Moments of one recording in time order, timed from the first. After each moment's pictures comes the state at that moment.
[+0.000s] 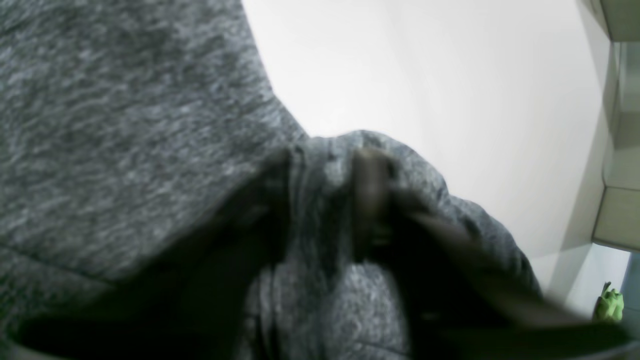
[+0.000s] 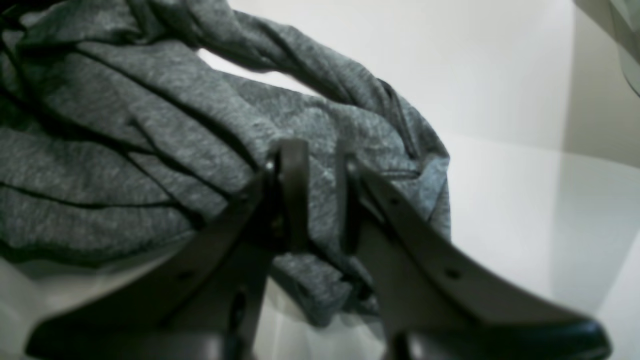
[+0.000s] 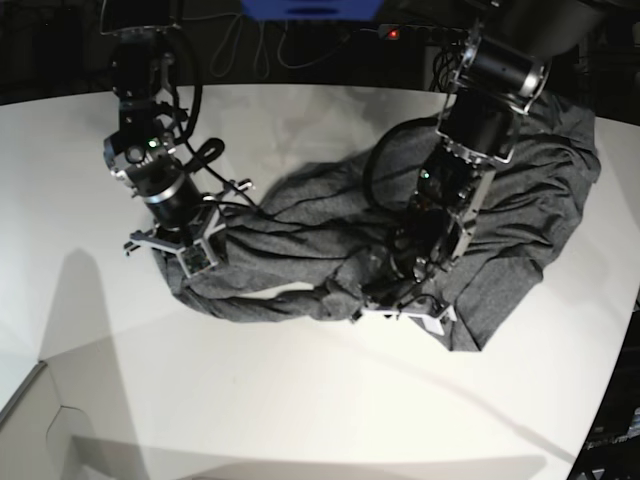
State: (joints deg) left arm -19.4 -6.0 21.3 63.6 -61.7 27.1 17.4; right arm -8.0 3.0 2.4 100.8 -10.4 25.6 -27.4
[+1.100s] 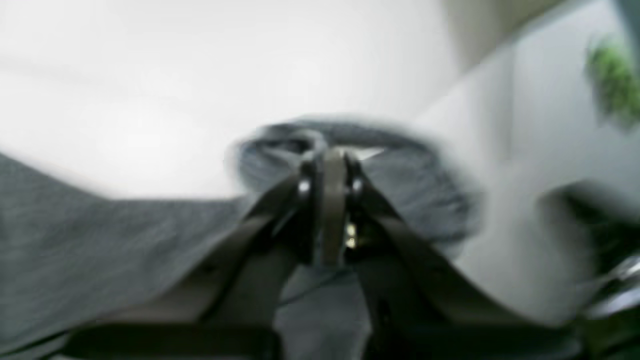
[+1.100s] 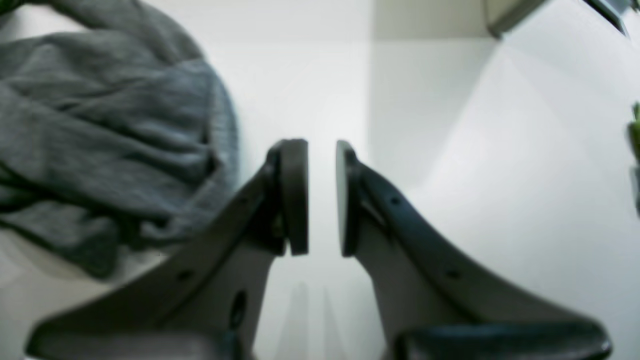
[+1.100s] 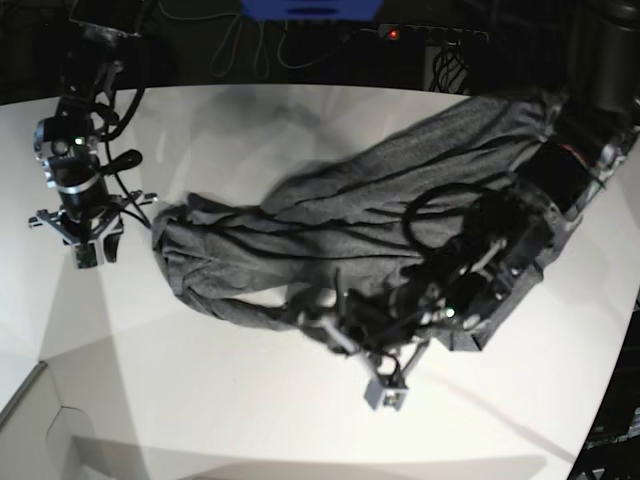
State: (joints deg) left arm -35.4 -24.6 48.5 92.1 -56.3 26.3 43.3; right arm -8.5 4.4 23.5 101.0 -10.5 25.6 -27.4
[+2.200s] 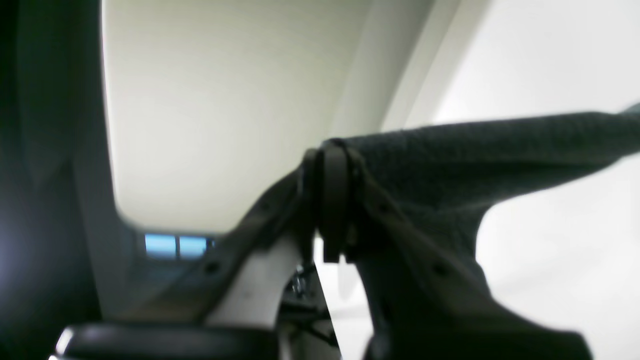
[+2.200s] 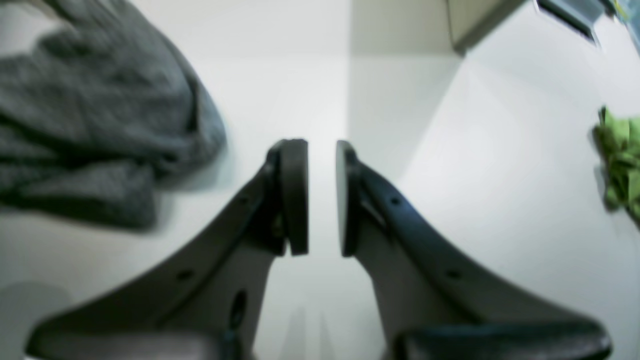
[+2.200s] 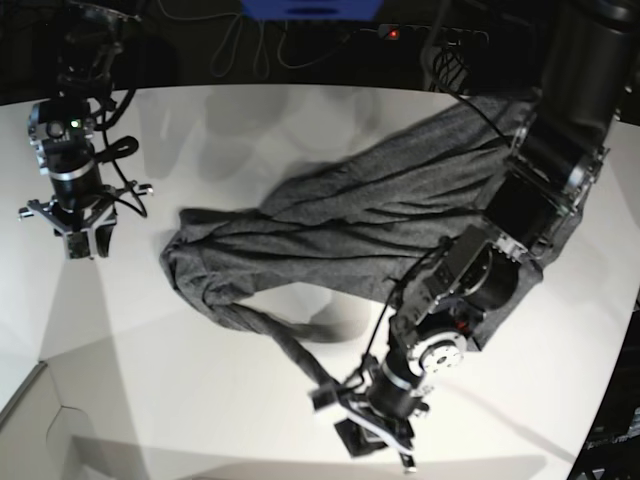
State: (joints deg) left arm -39.6 -15.2 44.7 70.3 35.5 -6.7 17.7; right arm -12.1 3.5 24.5 107.4 -10.4 25.7 -27.8
